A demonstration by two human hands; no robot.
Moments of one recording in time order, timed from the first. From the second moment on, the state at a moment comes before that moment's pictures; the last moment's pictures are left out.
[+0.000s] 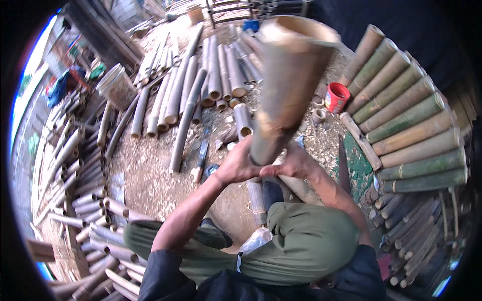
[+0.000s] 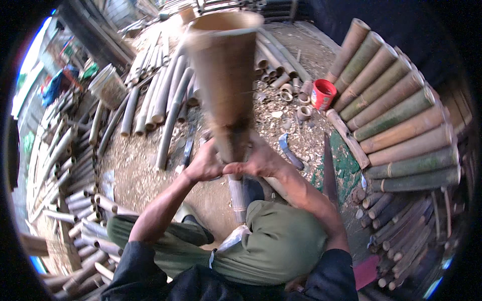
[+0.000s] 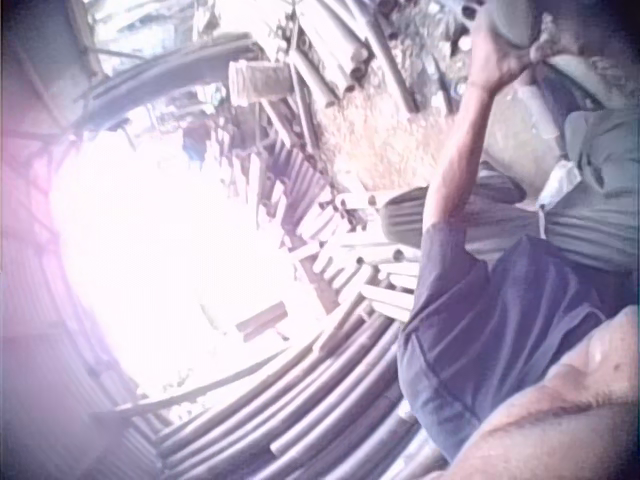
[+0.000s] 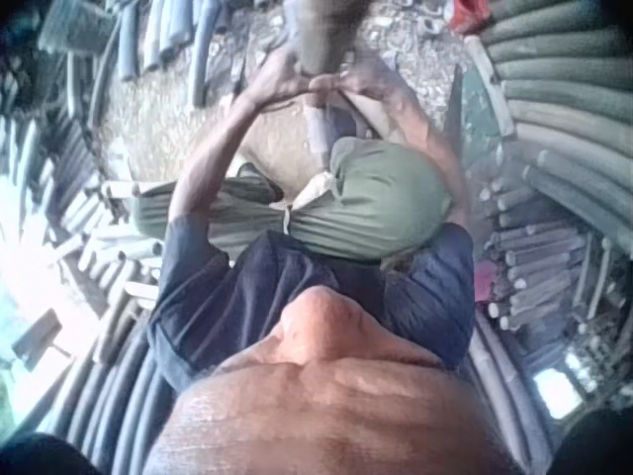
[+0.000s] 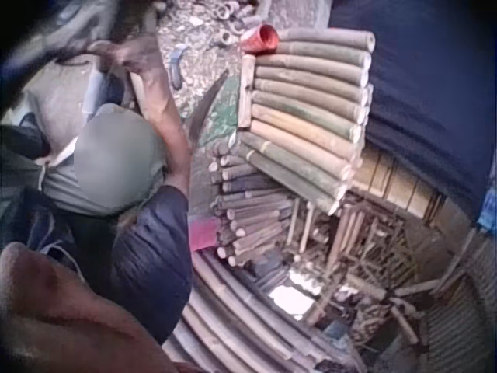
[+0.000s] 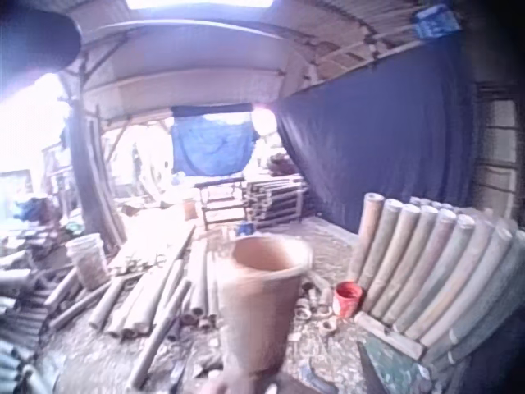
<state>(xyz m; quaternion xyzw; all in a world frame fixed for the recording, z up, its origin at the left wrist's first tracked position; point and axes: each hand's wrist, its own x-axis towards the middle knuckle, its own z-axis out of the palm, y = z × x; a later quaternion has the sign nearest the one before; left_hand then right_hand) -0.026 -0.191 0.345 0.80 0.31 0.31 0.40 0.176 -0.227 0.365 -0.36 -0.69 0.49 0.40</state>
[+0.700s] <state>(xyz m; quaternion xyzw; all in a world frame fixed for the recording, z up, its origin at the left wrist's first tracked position) -0.111 -0.123 0.112 0.72 0.26 0.47 0.44 0.042 -0.159 0.175 -0.26 -0.66 0.35 0.61</state>
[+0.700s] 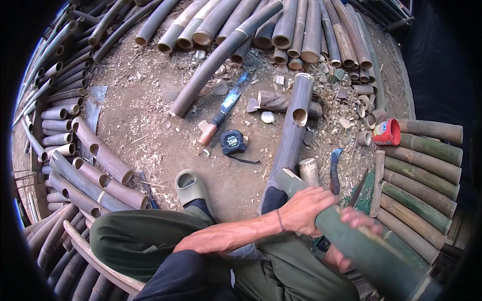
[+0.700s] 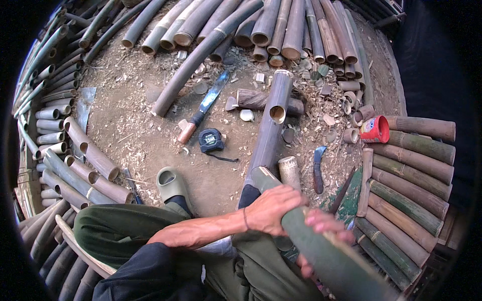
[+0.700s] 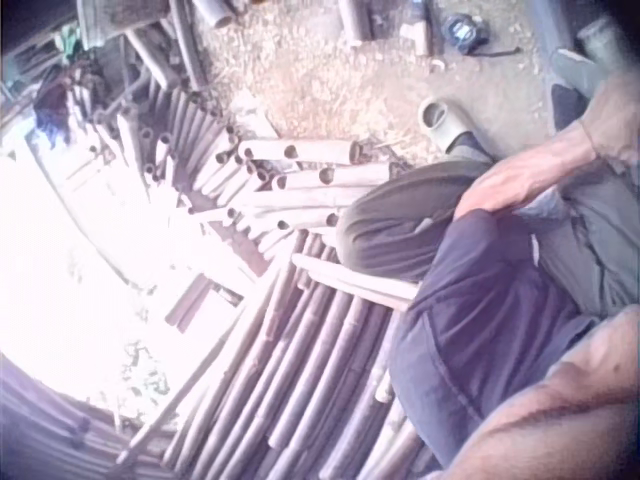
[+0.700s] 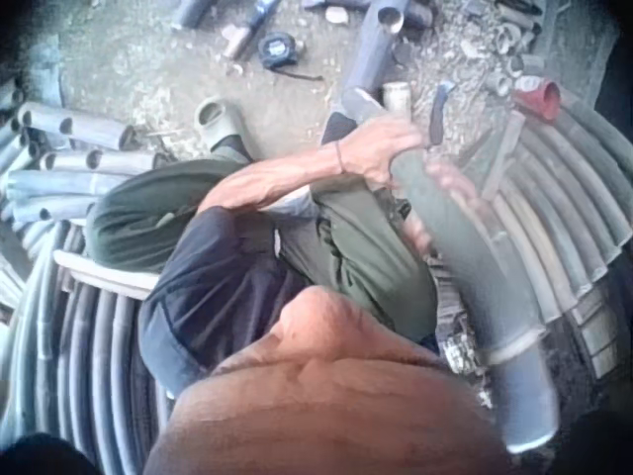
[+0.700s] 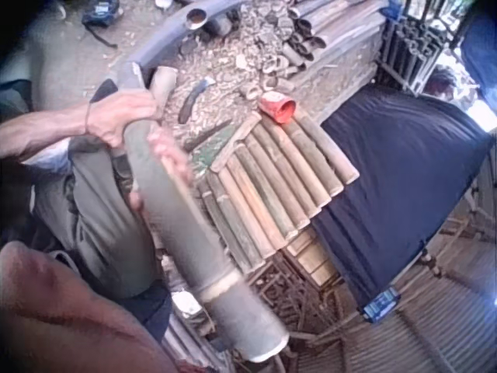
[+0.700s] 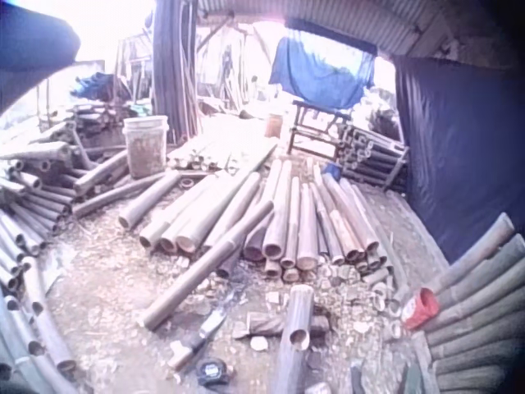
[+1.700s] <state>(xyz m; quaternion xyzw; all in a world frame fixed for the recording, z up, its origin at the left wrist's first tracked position) -0.088 -0.115 0.311 0.80 0.09 0.41 0.43 0.077 -0.212 0.360 -0.41 -0.47 0.05 0.78</state>
